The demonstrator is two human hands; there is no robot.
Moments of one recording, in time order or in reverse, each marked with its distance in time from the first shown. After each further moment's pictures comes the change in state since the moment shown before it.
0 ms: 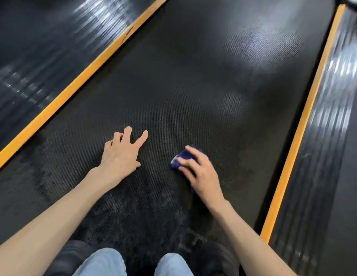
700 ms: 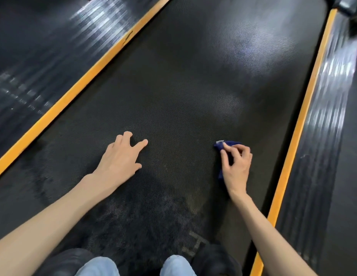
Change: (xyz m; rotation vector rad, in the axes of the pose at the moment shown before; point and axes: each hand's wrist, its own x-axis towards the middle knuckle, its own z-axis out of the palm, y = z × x) left_hand -0.008 -0.010 -0.010 -0.049 0.025 0.095; right_hand 0.009 0.045 -0.040 -0.063 0.310 0.479
